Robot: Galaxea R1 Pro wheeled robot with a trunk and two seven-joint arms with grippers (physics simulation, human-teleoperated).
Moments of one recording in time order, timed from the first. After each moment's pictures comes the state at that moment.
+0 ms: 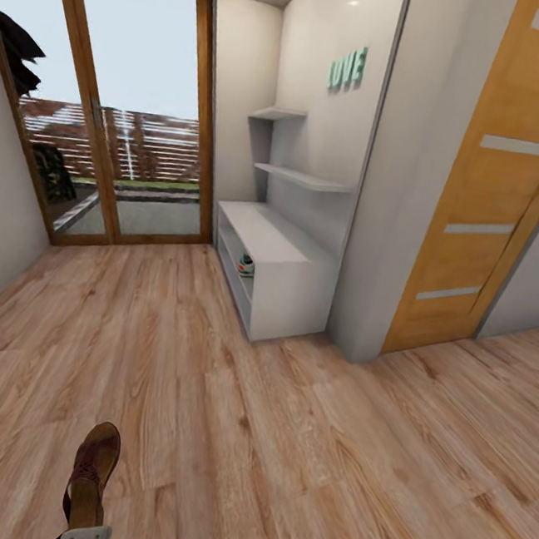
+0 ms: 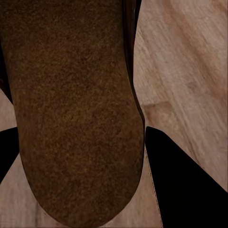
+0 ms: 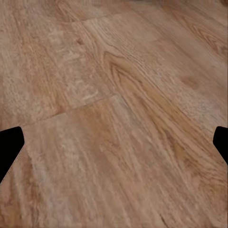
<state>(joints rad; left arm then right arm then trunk) -0.22 0.08 0.09 -0.33 0.09 -0.49 0.00 -0.19 -0.07 0.04 -0.30 -0.11 -0.68 -0.07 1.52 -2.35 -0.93</state>
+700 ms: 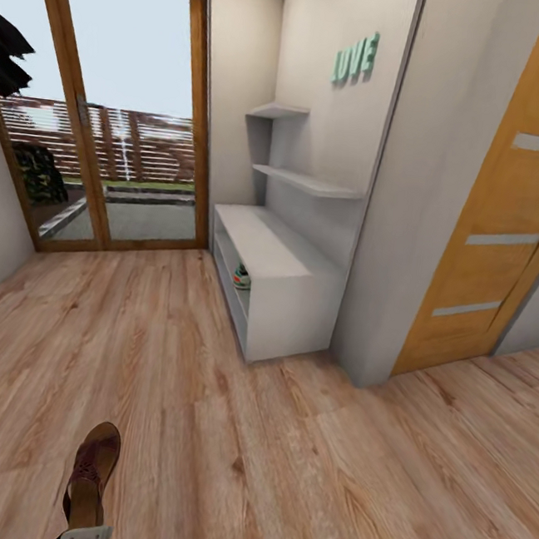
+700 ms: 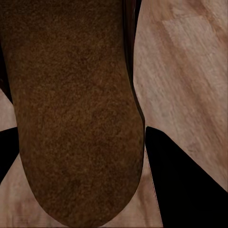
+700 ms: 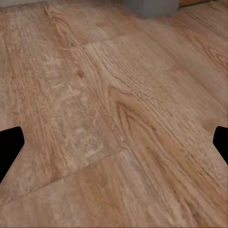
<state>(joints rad) -0.22 0.08 0.09 -0.33 0.09 -0.49 0.00 -0.19 -0.07 0.04 -0.30 -0.11 -0.68 -0.07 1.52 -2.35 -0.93</state>
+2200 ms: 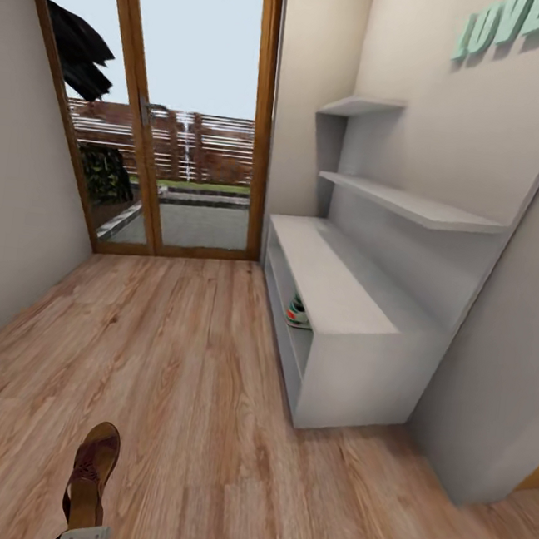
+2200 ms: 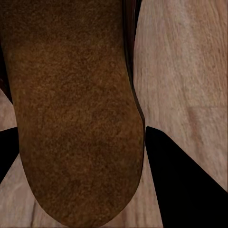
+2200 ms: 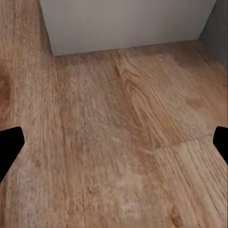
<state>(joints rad) -0.22 0.08 0.09 -0.33 0.09 -0.49 0.00 -0.19 -0.06 0.04 -0.30 -0.10 -0.68 -0.07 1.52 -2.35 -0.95</state>
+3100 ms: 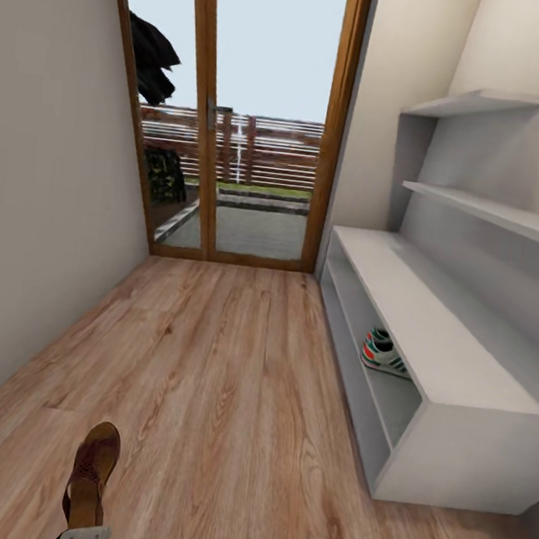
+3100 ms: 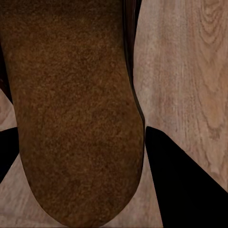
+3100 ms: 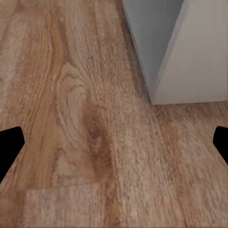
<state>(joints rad) -0.22 0.08 0.09 -0.33 0.09 -0.49 0.00 -0.19 -0.06 0.04 -0.30 -0.11 -0.68 -0.07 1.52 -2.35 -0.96</state>
